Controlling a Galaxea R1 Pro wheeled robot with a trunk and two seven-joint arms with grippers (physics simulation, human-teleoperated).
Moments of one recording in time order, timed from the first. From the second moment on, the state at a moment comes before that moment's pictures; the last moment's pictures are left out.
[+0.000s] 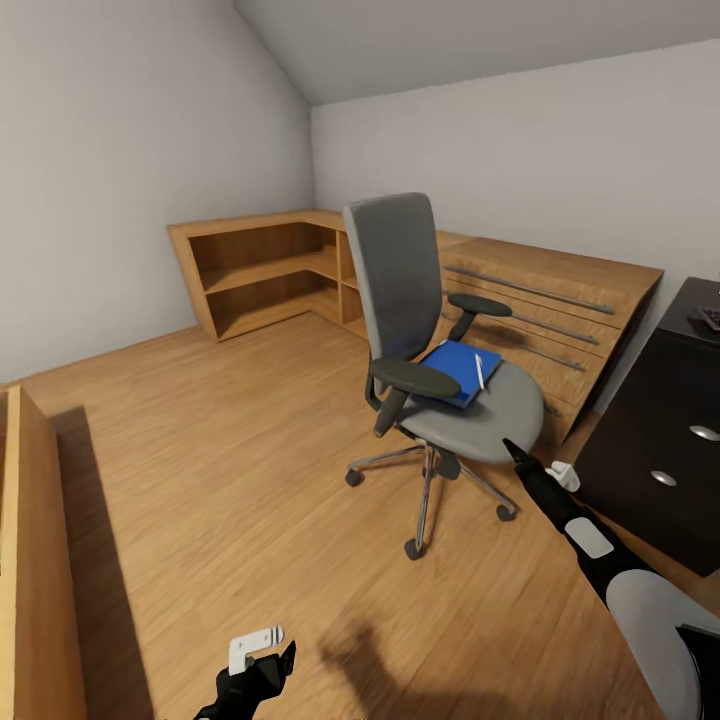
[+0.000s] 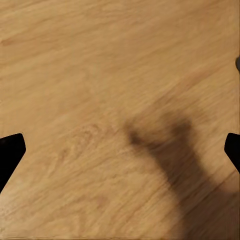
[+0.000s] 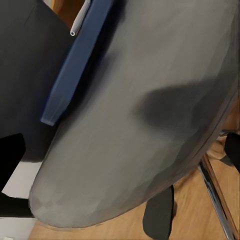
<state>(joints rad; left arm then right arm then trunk) -0.11 -0.07 -0.09 -0.94 0.29 0.10 0.05 -0.86 -0.22 -0.26 -0.27 -0.80 0.04 0.65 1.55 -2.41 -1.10</state>
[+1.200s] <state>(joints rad) -0.11 -0.07 -0.09 -0.90 0.29 0.10 0.05 -0.86 -0.19 -0.26 -0.15 -0.80 -0.15 0.65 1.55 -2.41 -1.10</state>
